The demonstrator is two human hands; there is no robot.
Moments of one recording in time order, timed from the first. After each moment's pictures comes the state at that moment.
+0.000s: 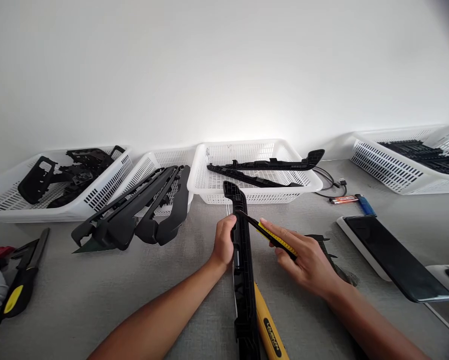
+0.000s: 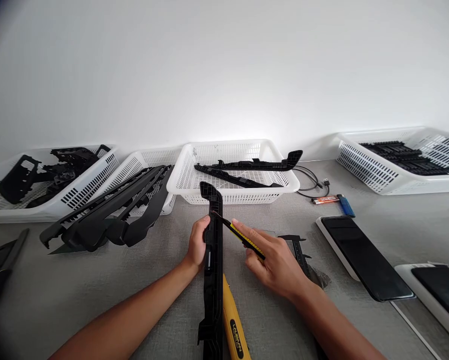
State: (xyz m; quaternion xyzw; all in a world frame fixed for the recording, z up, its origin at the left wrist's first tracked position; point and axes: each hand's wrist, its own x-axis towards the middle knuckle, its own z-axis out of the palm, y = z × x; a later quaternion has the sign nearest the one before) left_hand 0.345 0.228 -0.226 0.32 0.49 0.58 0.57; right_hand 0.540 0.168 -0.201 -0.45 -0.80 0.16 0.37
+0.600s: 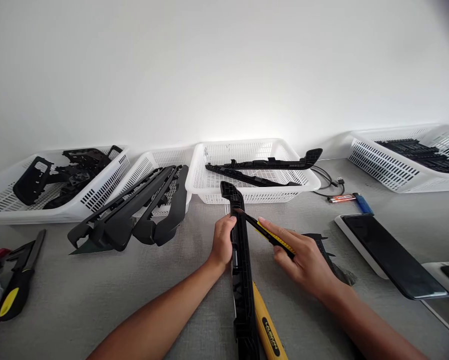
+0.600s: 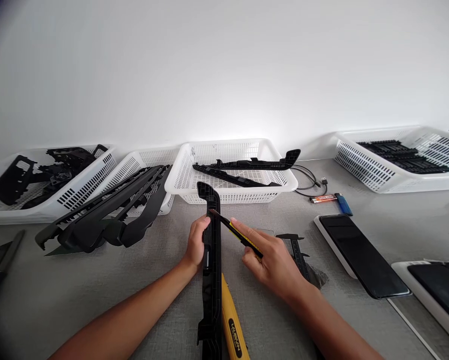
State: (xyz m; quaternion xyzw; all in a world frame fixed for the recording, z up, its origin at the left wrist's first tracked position) left_hand 0.346 0.225 -0.206 0.41 0.42 0.54 0.61; right_hand 0.534 0.167 -0.201 -0.48 -0.78 0.15 0.37
